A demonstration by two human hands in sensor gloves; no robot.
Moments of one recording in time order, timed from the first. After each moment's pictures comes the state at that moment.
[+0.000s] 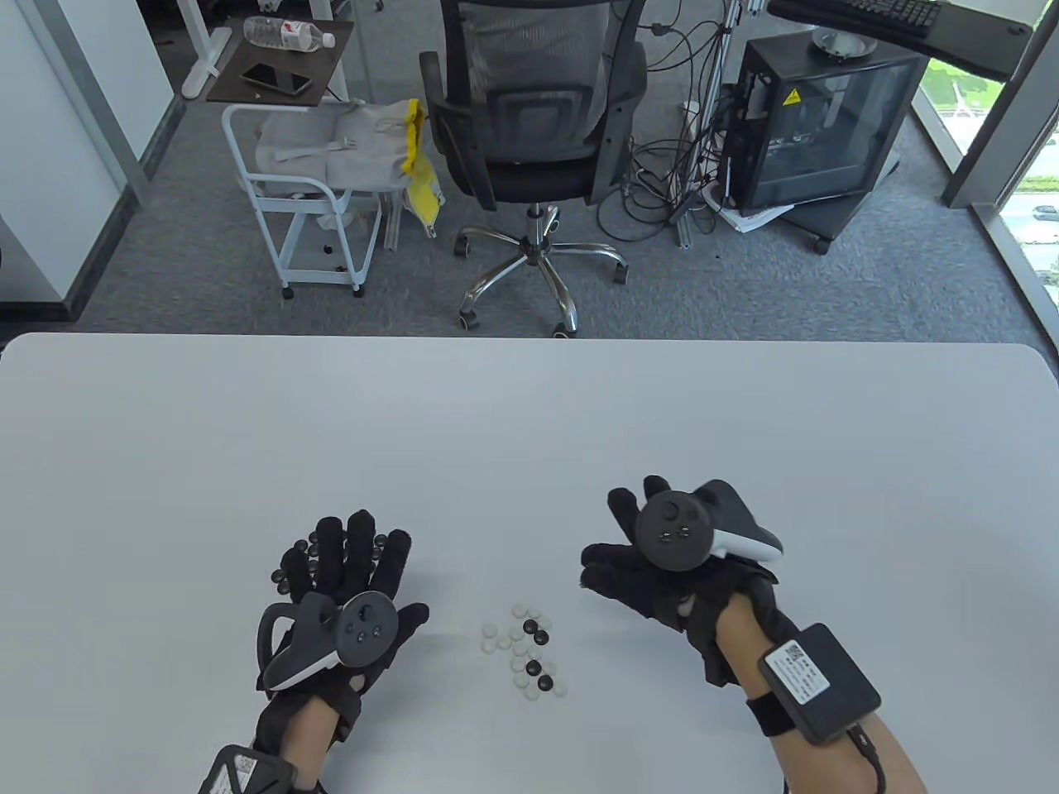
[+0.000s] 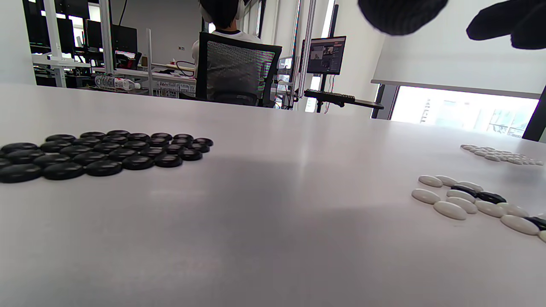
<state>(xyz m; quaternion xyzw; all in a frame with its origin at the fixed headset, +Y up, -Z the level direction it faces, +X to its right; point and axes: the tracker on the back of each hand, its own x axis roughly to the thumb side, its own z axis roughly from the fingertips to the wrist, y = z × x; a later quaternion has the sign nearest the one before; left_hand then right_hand) -0.221 -0.741 -0.271 -0.04 -0.15 0.04 0.99 0.102 -0.670 -0.333 0.32 0.26 0.90 0.13</state>
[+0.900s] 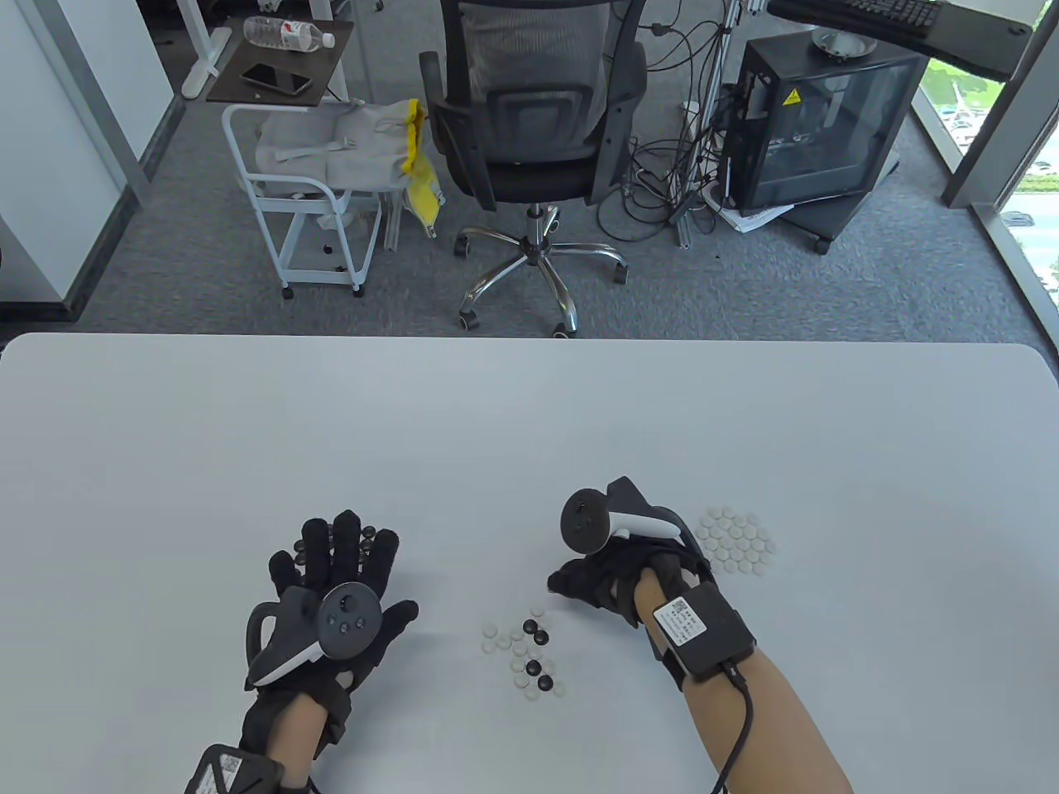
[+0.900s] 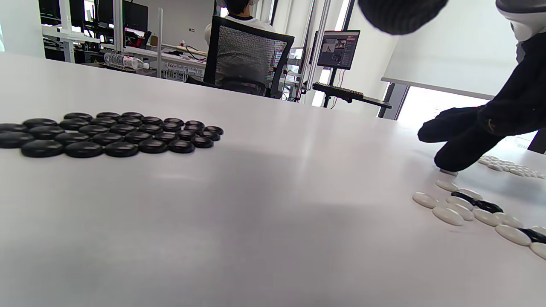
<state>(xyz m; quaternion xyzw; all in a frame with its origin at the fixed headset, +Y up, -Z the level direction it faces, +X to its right) -0.233 -0.742 -0.275 -0.07 -0.14 0.07 0.99 0.096 -0.754 -0.378 0.22 0.35 0.91 0.03</state>
